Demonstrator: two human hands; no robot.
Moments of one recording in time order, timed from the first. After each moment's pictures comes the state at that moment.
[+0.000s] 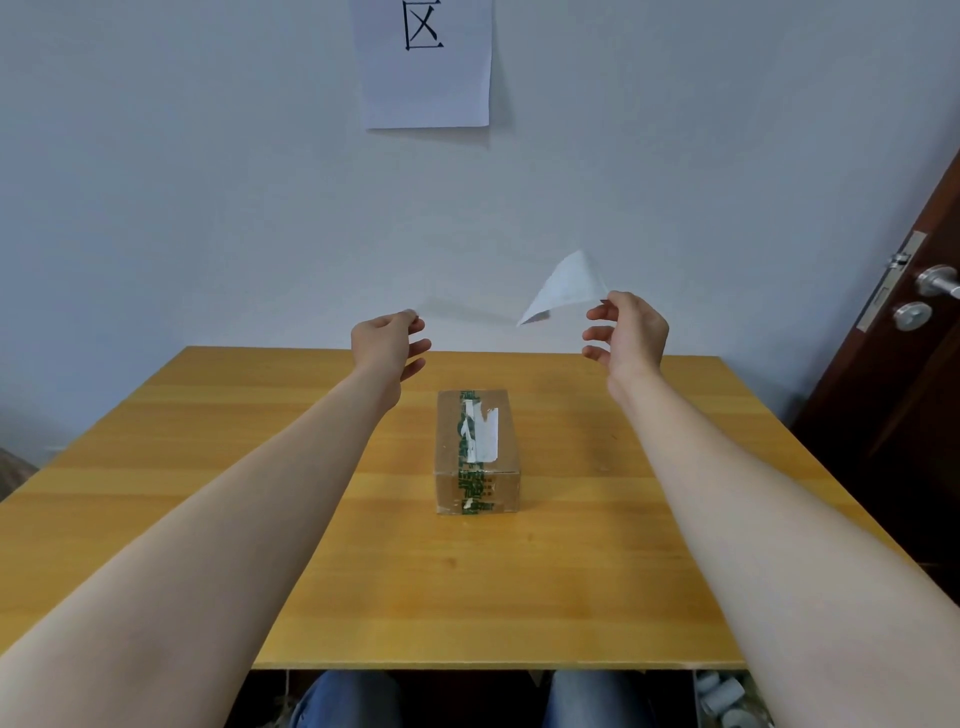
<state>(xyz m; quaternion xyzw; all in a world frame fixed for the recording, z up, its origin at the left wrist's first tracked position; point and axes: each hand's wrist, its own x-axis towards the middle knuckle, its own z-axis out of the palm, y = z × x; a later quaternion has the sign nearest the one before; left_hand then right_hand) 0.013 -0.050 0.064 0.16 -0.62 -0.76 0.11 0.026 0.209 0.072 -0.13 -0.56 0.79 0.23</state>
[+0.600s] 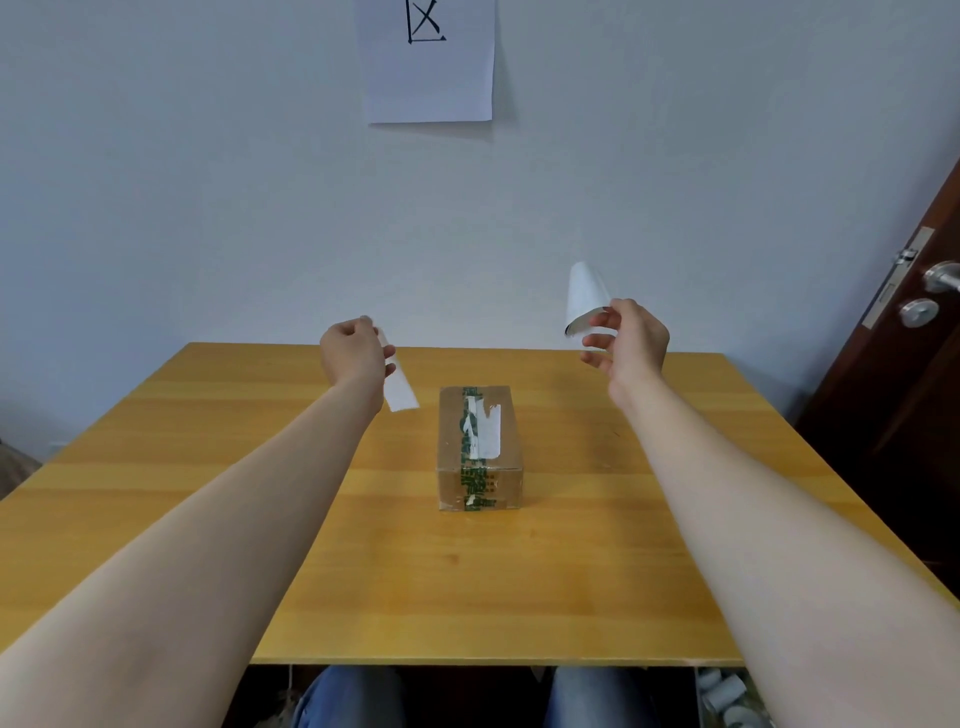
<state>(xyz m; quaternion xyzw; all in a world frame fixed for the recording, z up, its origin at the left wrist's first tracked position) 0.013 -0.074 0.048 0.23 -0.61 -0.73 0.21 0.025 0.210 0.061 -0.15 -0.55 0.80 0.20</state>
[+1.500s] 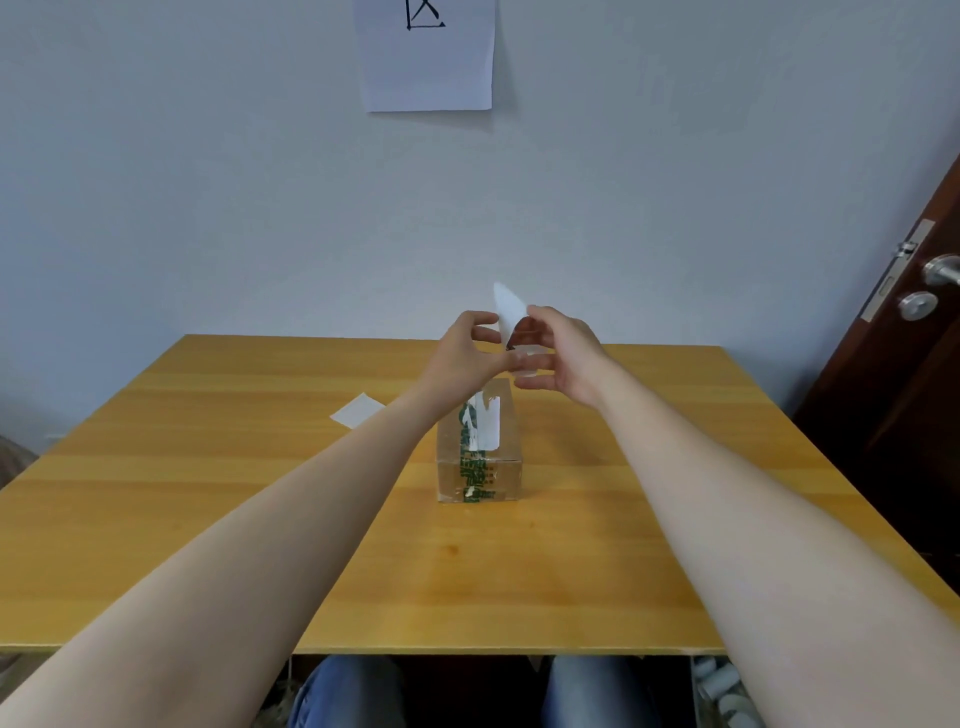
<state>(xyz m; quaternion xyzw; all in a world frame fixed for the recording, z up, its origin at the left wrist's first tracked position) 0.034 0.002 0.040 -0.10 -0.82 -0.57 0.04 0.030 0.170 0.060 -0.04 -0.67 0.74 -0.07</state>
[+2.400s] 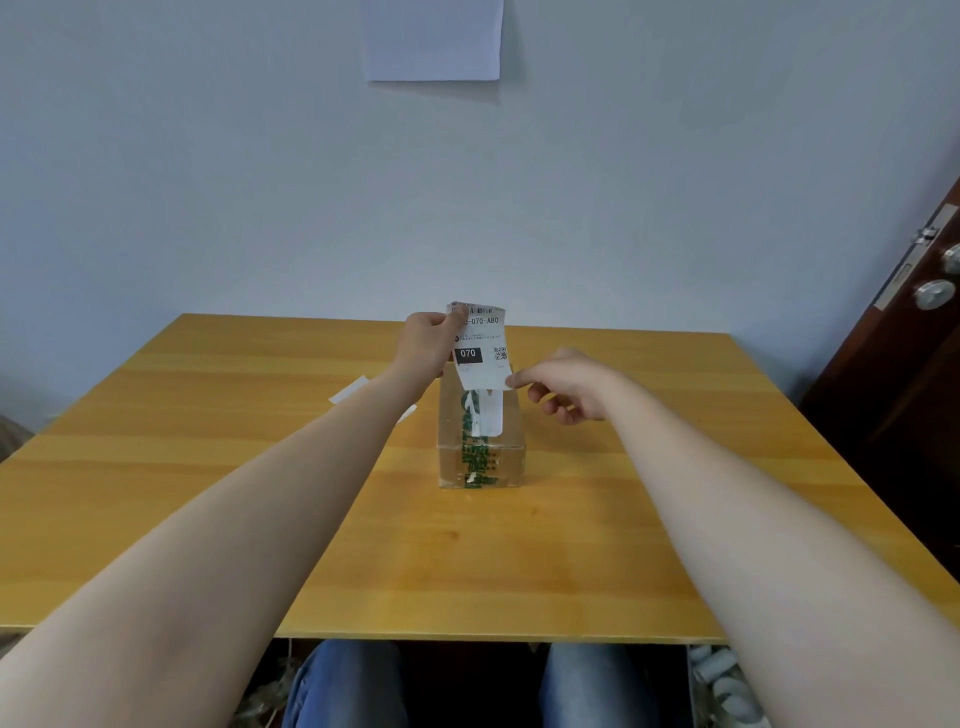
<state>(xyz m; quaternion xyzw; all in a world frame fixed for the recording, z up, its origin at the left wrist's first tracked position) 0.010 -0.029 0.027 0.02 -0.80 -0.61 0.03 0.025 0.173 0.021 -0.10 -0.85 0.49 -0.18</state>
